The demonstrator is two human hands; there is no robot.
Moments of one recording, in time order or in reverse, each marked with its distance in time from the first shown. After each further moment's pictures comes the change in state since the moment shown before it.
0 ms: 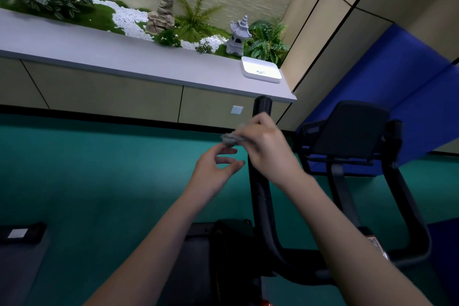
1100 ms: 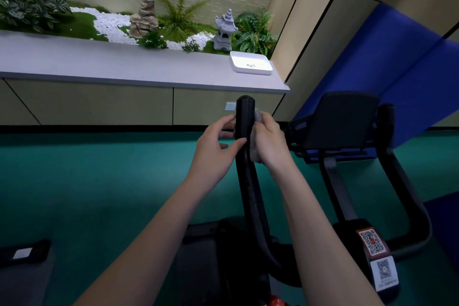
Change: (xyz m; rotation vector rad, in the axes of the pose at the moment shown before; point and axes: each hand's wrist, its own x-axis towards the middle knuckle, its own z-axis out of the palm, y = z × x) left_hand 0.033 0.028 0.016 0.064 0.027 0.229; right_hand 0.012 0.014 0.004 0.577 0.160 0.910
